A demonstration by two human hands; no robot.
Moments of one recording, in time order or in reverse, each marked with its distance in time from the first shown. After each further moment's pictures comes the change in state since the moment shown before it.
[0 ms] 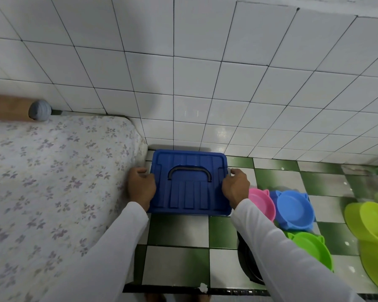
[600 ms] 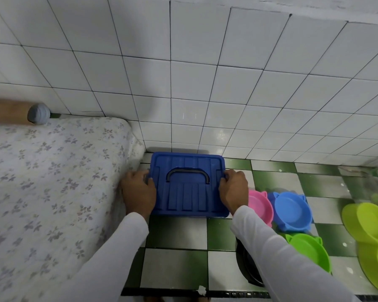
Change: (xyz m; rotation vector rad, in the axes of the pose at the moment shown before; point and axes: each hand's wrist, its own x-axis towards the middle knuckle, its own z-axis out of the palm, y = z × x) left_hand -0.003 -0.018 -0.005 0.471 0.099 0.412; right_hand 0.004 0.014 -0.001 -0.330 0.044 -0.330
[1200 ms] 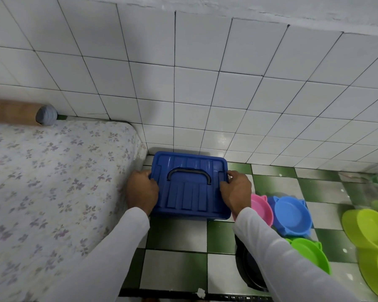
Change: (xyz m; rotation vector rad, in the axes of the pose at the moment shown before) left_hand 0.009 0.012 -0.008 0.065 -0.090 -0.012; right_hand -0.006 -0.009 -0.016 0.140 -0.030 0.075
